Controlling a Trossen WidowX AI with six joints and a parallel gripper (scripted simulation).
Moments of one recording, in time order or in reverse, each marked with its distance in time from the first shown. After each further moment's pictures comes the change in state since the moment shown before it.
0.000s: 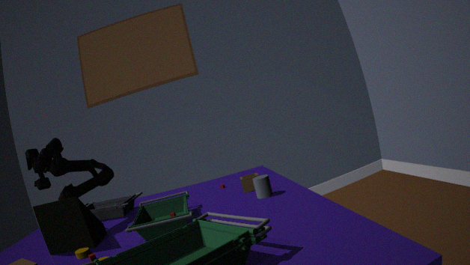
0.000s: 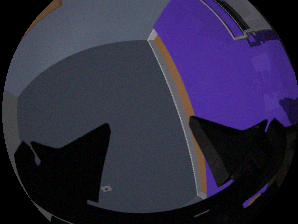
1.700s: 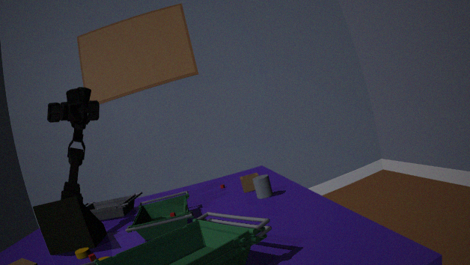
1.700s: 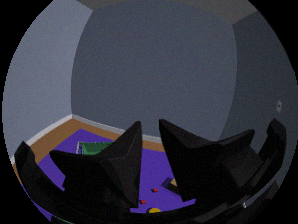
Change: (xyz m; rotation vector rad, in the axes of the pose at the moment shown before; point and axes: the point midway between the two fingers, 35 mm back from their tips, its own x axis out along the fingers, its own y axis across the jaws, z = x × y) arm -0.497 -0.031 -0.068 -1.235 1.494 2.125
